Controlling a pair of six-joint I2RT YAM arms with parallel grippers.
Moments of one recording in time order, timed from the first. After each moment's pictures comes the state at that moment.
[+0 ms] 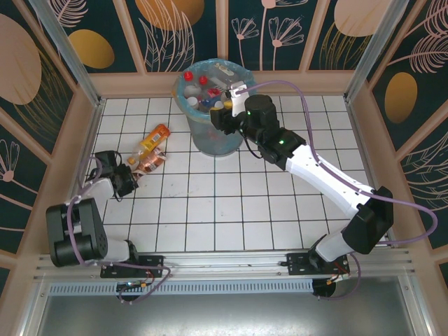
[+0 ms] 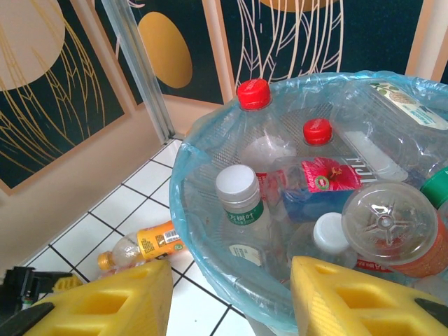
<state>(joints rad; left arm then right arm) 0.21 1.35 0.61 -0.24 0.16 -1.82 0.75 1.49 1.40 -0.13 0.04 0.17</state>
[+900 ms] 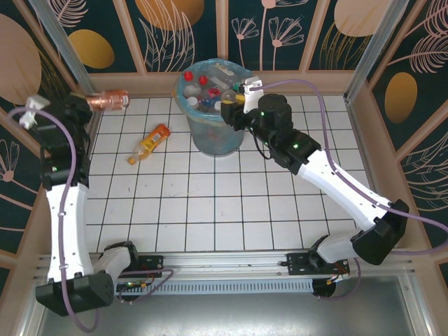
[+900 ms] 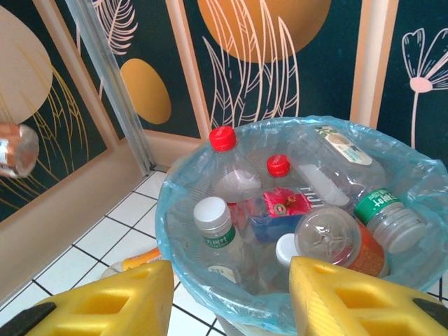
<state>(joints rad) 0.18 1.06 1.29 -0.36 -0.11 -0.86 0.75 1.37 1.40 -0.17 0.14 0.17</state>
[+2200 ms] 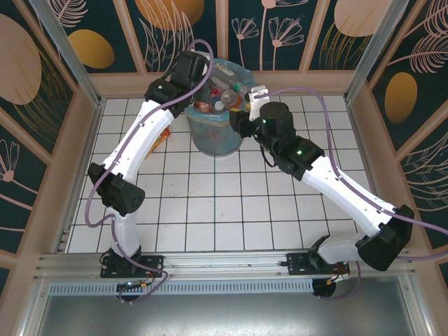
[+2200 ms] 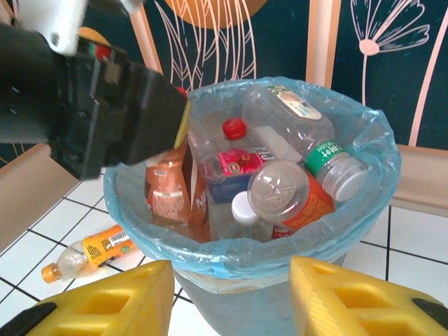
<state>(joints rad) -0.54 1.97 2.22 -0.89 -0.29 -0.12 0.75 1.32 1.31 -0.23 0.24 0.18</state>
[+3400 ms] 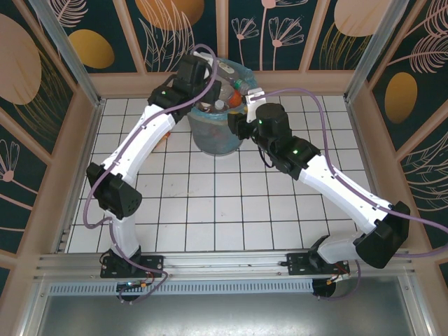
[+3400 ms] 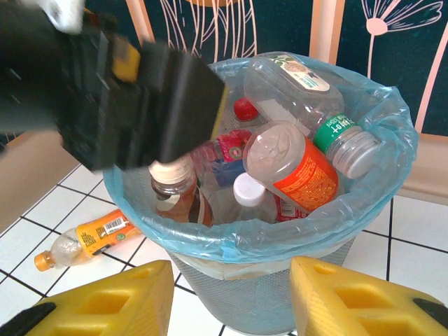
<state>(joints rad) -0.55 1.92 2.11 -0.72 -0.26 -0.11 0.75 1.34 1.30 -0.23 0.23 0.18</state>
